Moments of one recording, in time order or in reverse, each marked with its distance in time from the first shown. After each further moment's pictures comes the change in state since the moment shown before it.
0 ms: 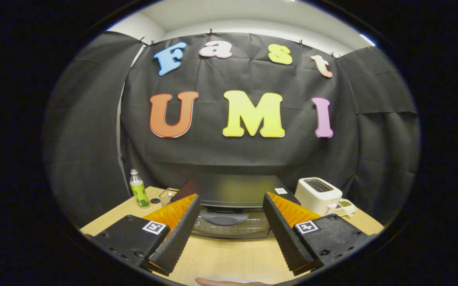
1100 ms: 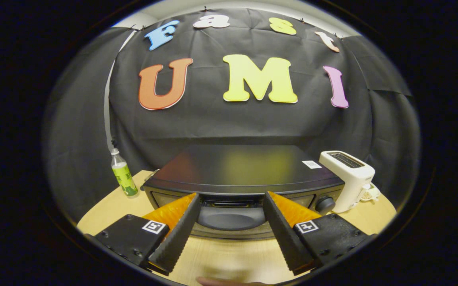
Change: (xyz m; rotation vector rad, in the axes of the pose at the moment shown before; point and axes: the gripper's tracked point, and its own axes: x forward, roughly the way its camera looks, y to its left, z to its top) arm 0.105 0.012 -0.071 0.053 0.152 0.025
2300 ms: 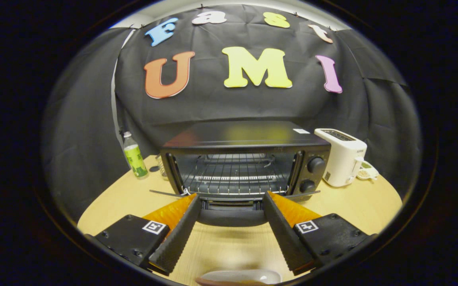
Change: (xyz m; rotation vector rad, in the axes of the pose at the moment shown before) arm -0.069 0.003 -0.072 0.018 0.089 0.010
